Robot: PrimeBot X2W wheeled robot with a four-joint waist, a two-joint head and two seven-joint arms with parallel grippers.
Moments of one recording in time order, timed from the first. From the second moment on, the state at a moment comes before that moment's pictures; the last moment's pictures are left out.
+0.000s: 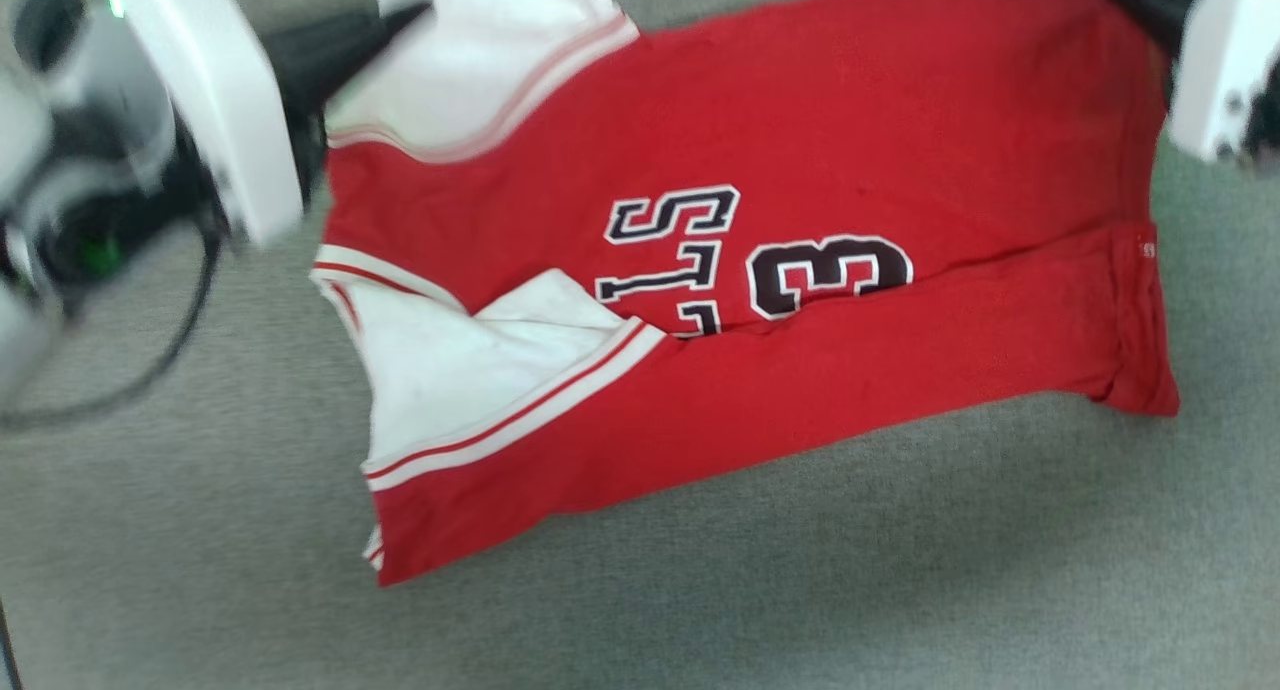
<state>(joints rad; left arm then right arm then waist) -1.29 0.85 -1.12 0.19 -1.43 -0.13 0.28 -1.10 -0.58 0.55 0.56 0.83 0.13 0.54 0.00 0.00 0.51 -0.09</state>
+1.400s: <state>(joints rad) -0.63 0.79 -1.14 0.19 -1.41 -0.13 -0.26 -0.27 -0.60 0.06 0.17 0.76 0.13 0.52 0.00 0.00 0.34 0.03</state>
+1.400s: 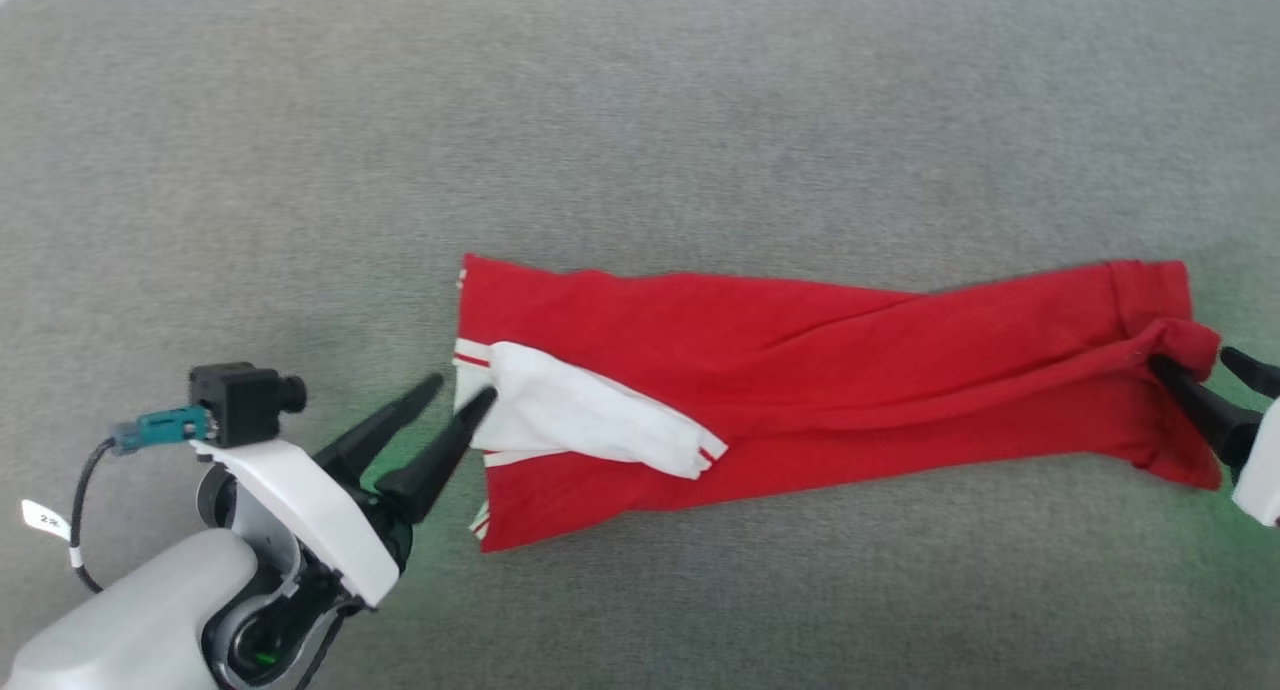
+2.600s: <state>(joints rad) -0.08 0.18 -0.07 0.13 -0.22 -0.13 -0.26 -0.30 -0.51 -0.10 0.49 0.75 0.13 0.66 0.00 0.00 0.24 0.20</state>
